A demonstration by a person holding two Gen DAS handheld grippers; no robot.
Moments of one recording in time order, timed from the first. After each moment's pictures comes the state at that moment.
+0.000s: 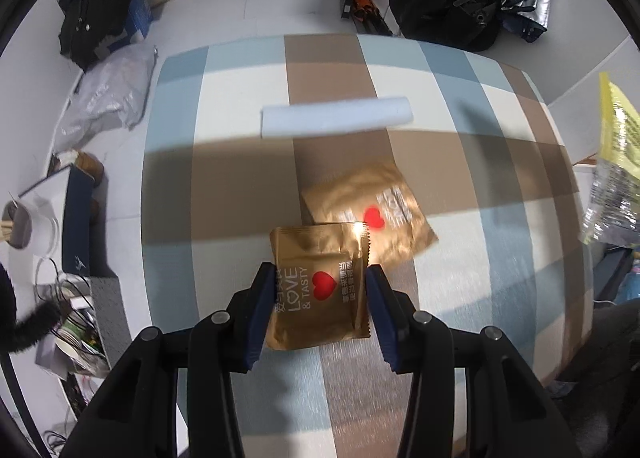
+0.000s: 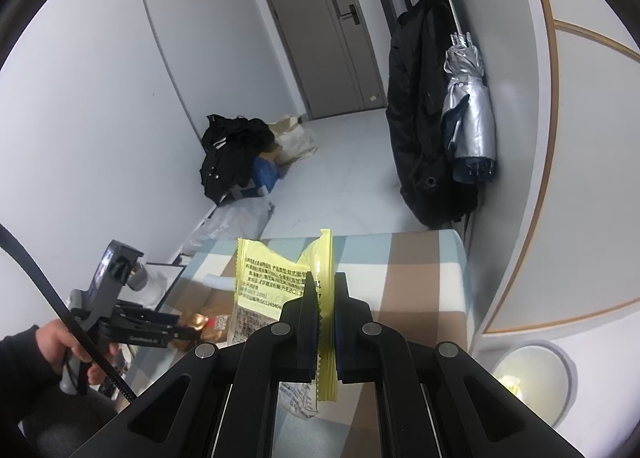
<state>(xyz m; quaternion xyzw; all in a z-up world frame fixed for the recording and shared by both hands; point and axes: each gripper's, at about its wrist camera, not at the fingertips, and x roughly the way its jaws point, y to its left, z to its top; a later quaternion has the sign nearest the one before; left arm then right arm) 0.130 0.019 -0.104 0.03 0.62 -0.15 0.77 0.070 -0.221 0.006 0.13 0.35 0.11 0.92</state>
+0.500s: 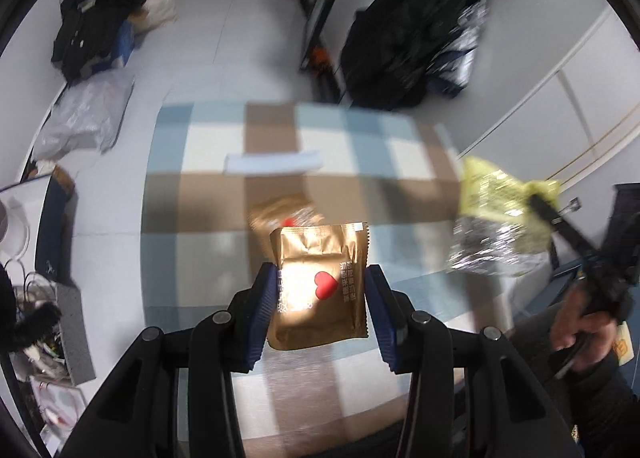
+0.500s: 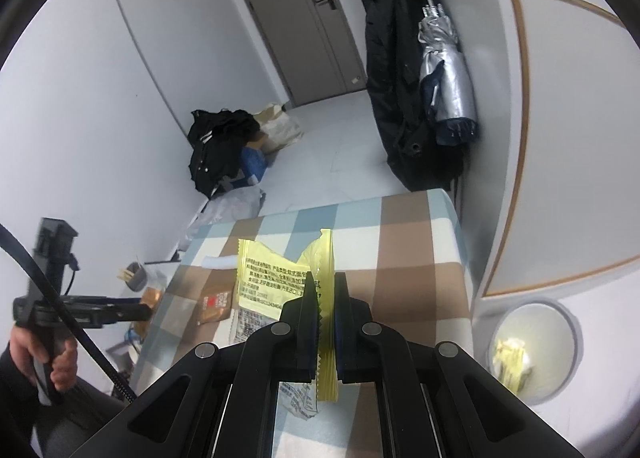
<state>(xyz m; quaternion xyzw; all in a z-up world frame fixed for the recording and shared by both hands) 0.084 0.016 -0.028 -0.06 0.52 -0.22 0.82 0.048 -0.224 -0.004 0.17 0.38 0.08 0.91</state>
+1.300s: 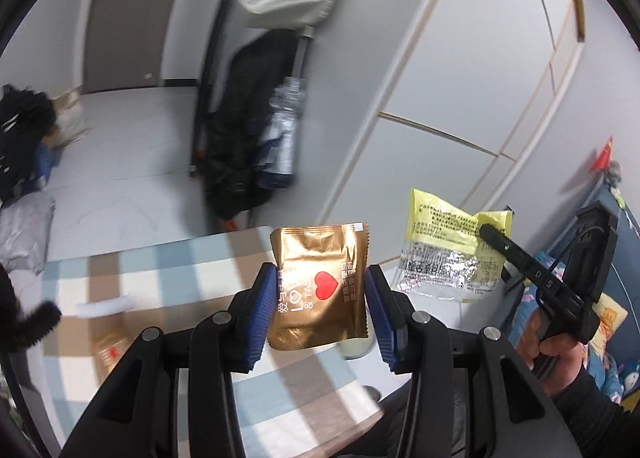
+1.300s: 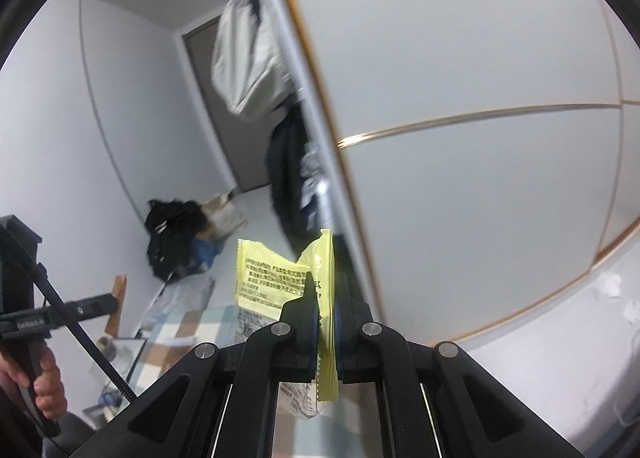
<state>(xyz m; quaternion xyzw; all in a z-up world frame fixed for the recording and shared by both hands) 0.052 -0.136 0.068 -0.05 0.38 -0.37 0.85 -0.041 -0.368 0.100 0.18 0.25 -0.05 0.95</state>
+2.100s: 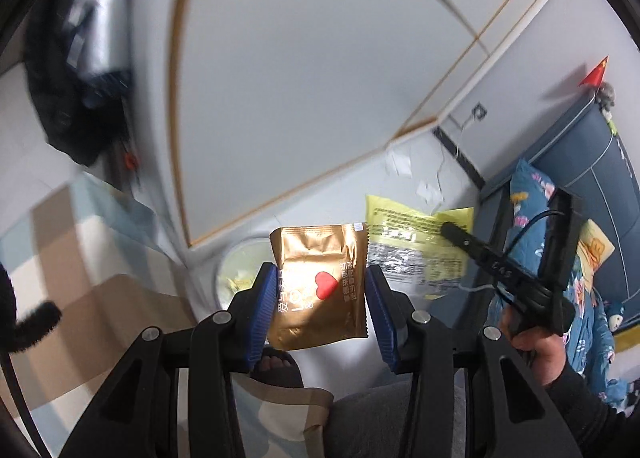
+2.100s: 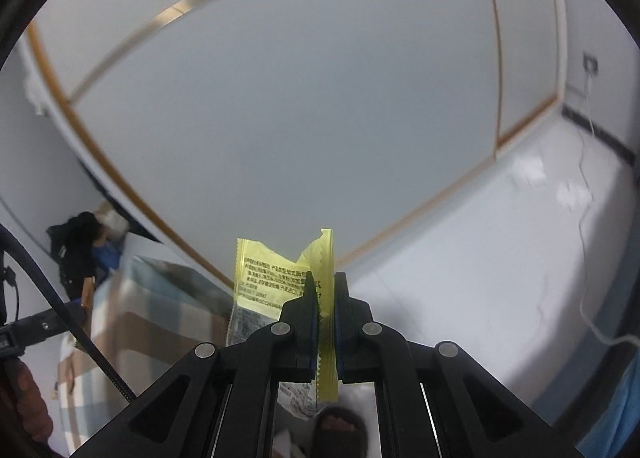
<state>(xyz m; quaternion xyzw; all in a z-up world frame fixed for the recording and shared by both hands) 0.080 -0.345 -0.054 0.05 0.51 -0.45 0.73 -0.073 -0.540 -0.067 0.29 0.38 -0.22 0.86</state>
